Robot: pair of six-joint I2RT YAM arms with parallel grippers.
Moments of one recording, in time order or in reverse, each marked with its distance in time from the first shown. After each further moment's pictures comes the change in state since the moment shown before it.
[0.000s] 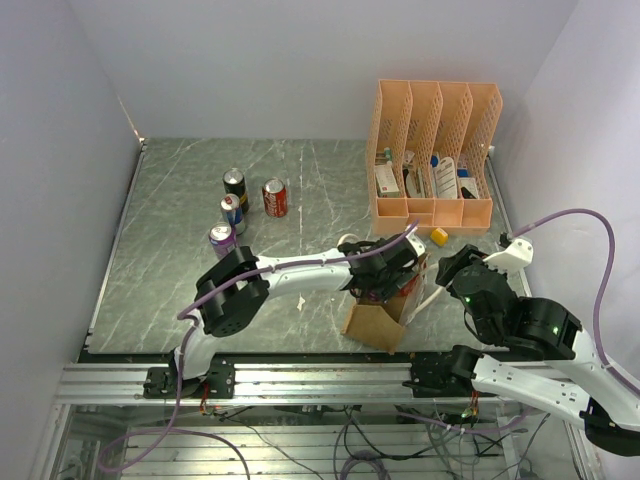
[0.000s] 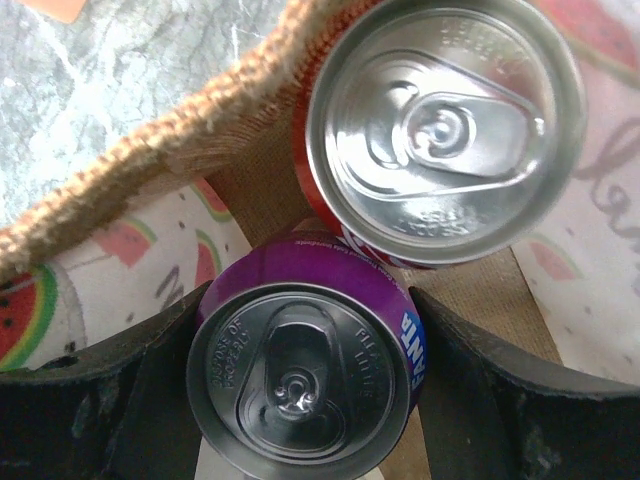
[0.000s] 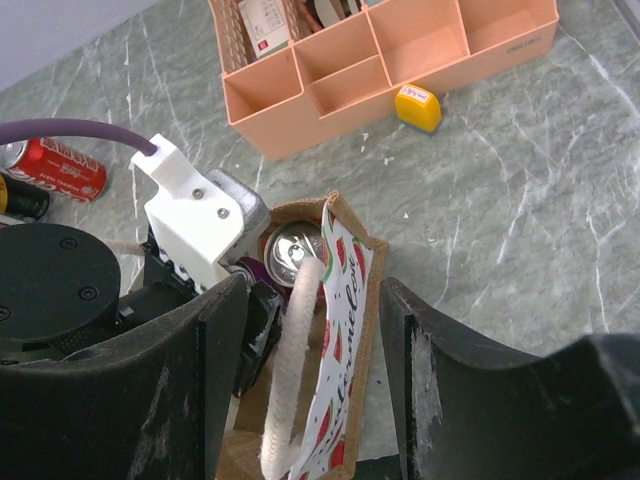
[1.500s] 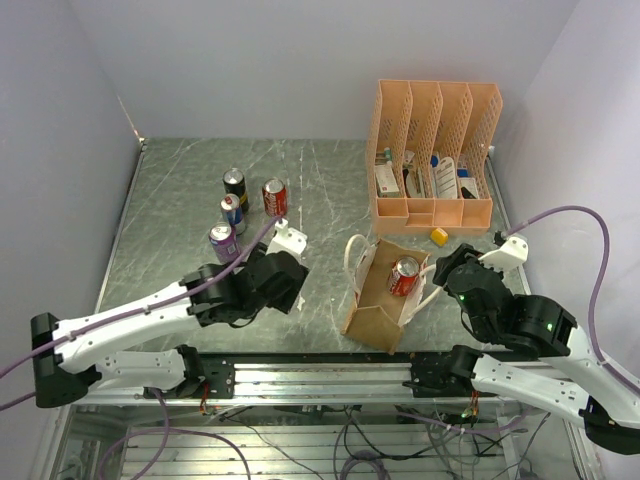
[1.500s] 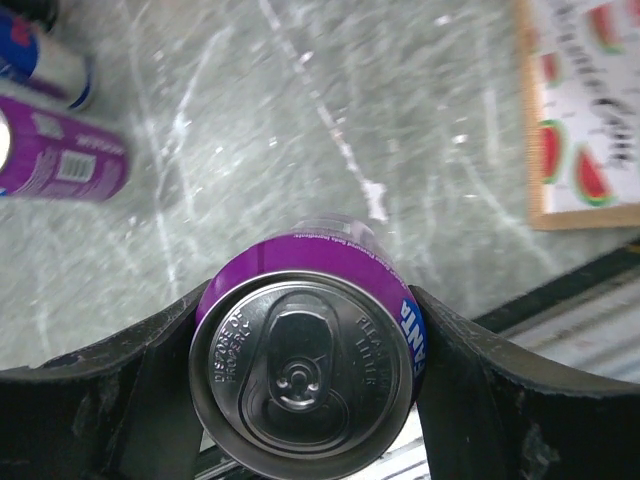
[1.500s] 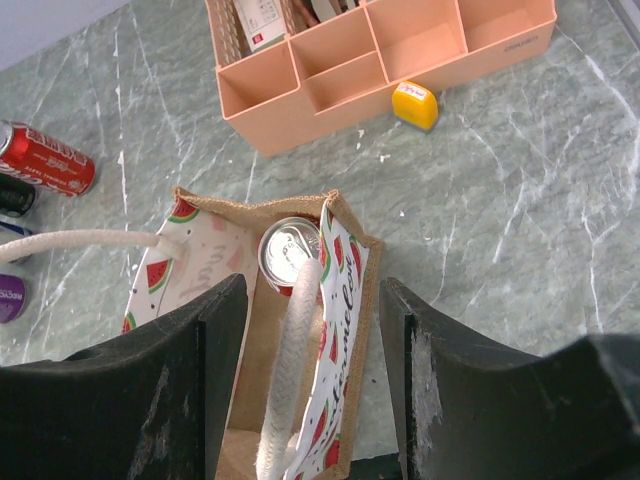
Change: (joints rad) left arm 0.008 -1.011 -0.547 -0.389 -0.266 -0.280; right arm 0.000 0.027 0.000 0.001 -0.001 -0.006
